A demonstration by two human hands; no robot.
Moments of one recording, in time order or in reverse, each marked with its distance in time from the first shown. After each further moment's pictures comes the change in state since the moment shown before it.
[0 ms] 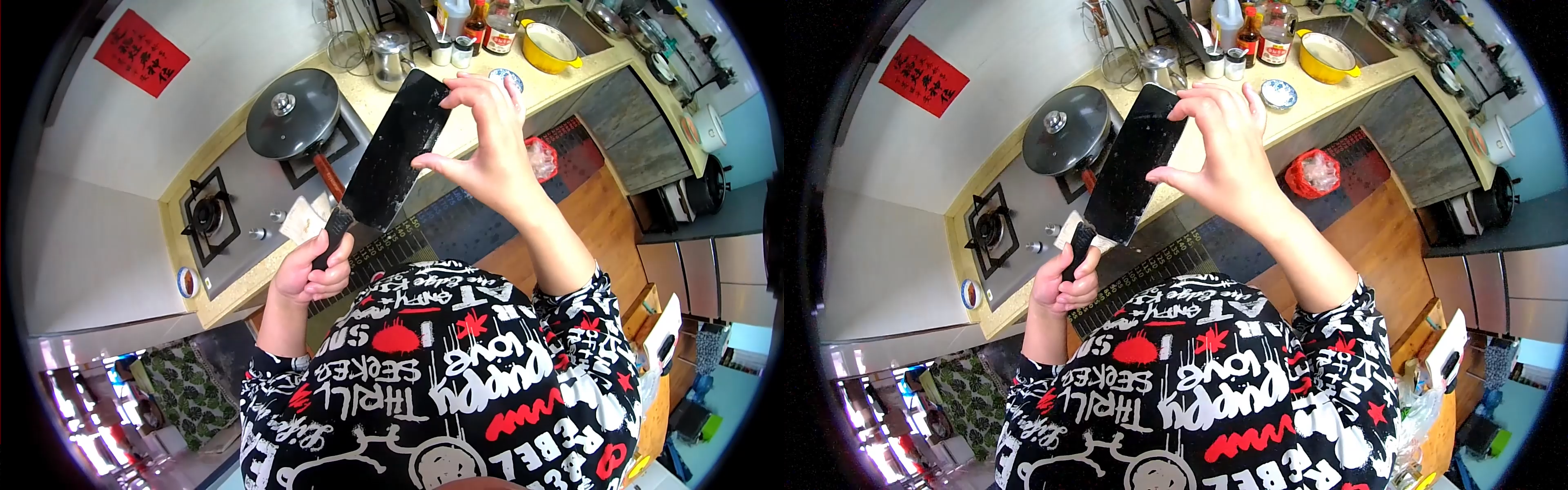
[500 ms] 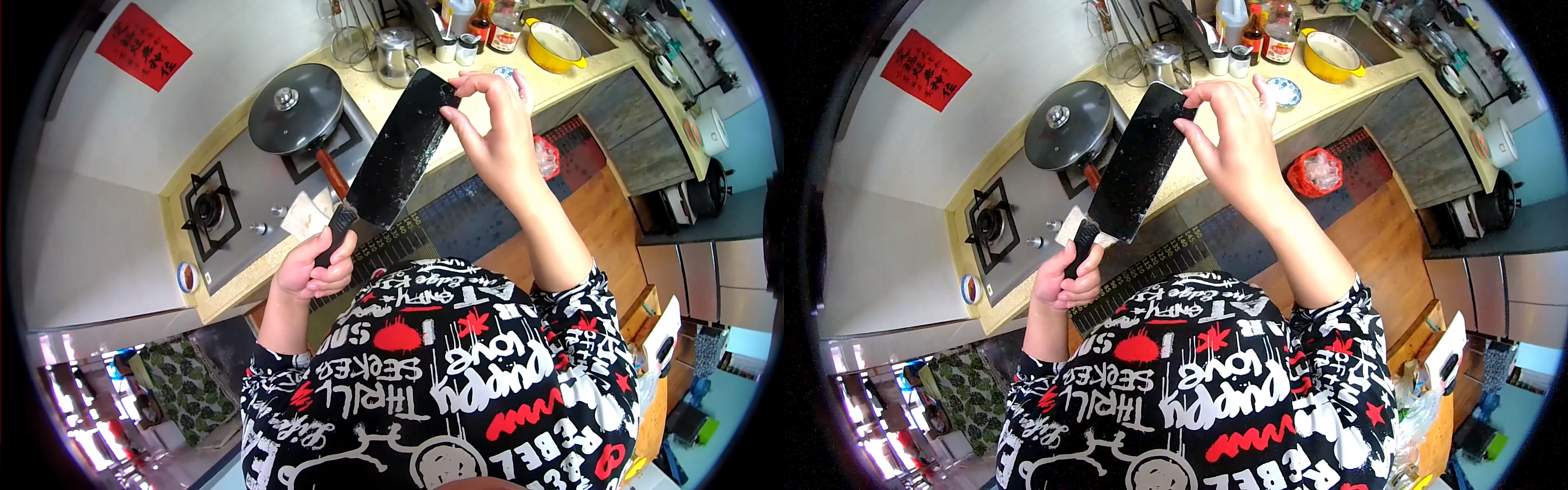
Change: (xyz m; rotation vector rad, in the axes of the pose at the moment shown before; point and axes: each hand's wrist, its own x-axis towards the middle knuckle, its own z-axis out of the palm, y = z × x) left_hand -0.001 -0.001 0.000 0.020 0.017 -0.004; right_hand -0.002 0.022 0.015 -0.051 -0.006 0.053
